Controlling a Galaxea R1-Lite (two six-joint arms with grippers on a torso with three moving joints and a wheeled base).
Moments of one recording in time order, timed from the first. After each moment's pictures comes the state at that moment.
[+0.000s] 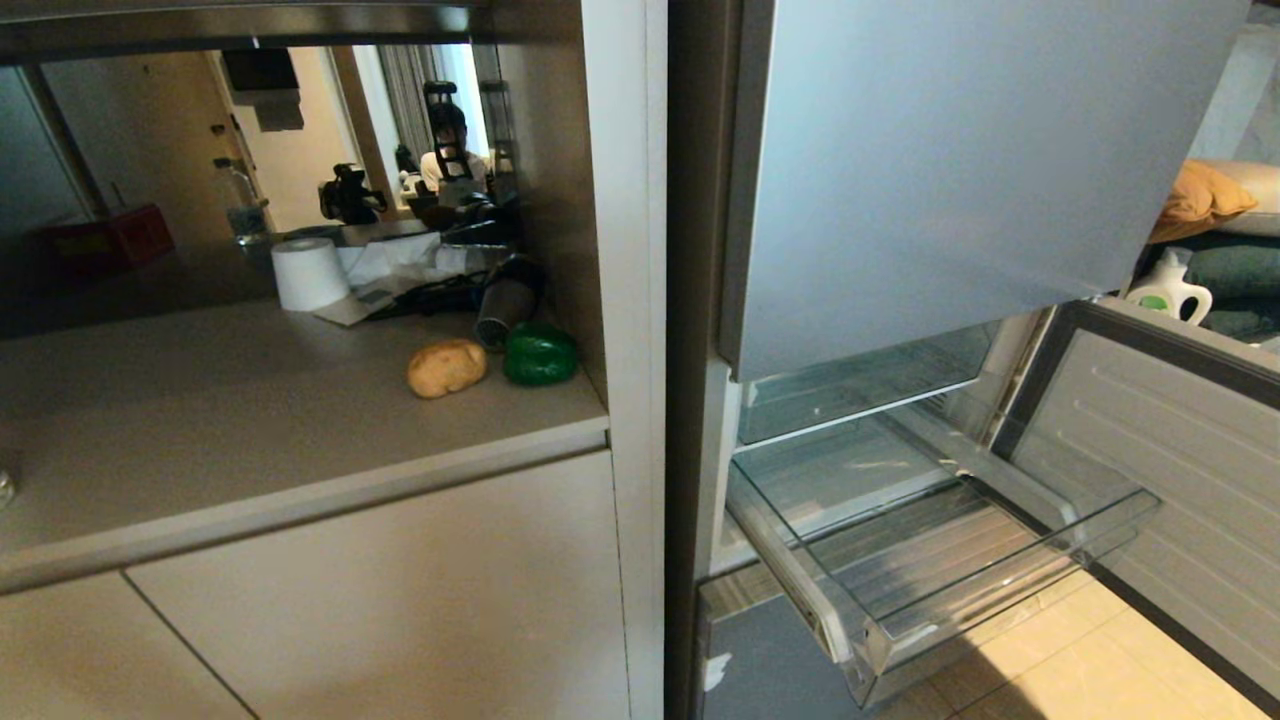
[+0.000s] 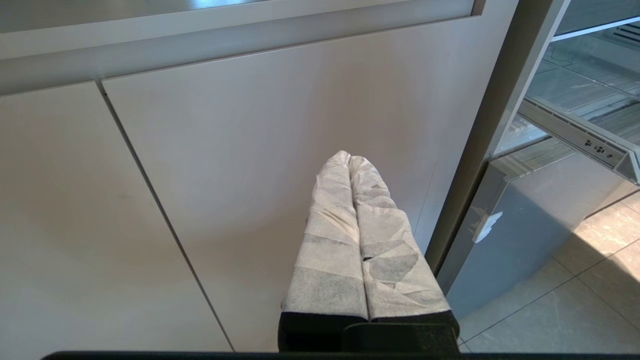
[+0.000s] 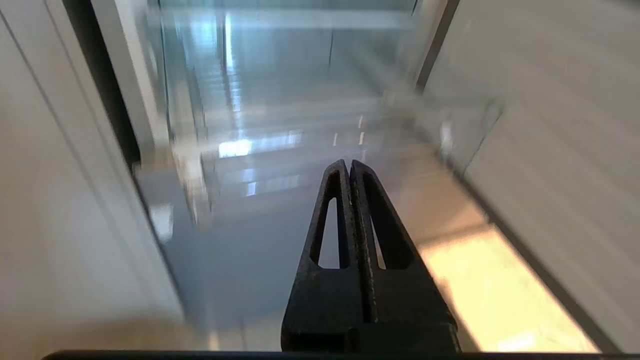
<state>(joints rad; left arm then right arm) -0.01 0.00 -0.02 0.04 0.00 0.00 -0.01 0.11 0.00 -0.08 0.01 -0.12</state>
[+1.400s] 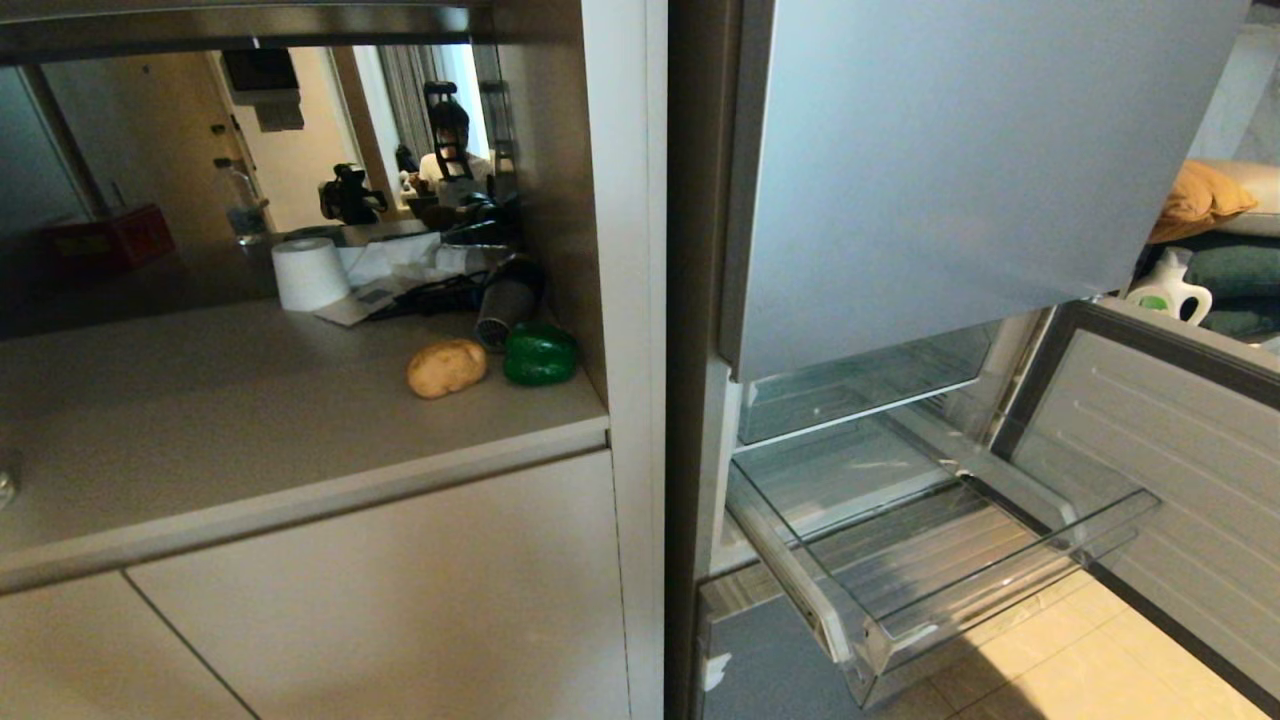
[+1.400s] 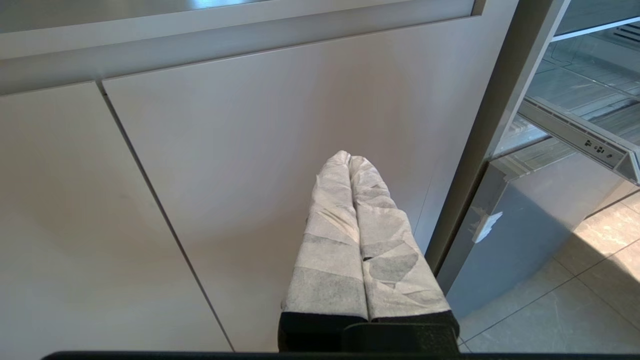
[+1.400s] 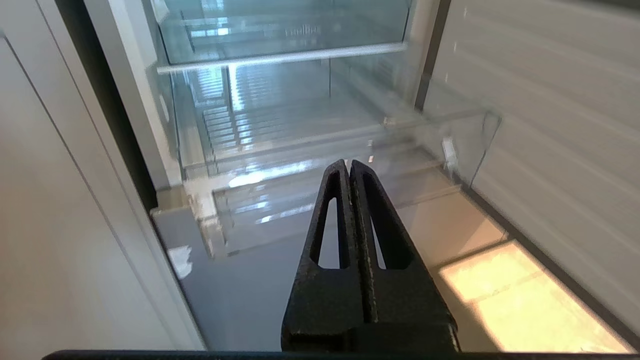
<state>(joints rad) -0.01 0.00 -0.02 0.04 0.00 0.00 -0.01 0.00 0.00 -0.06 -0.01 -0.02</state>
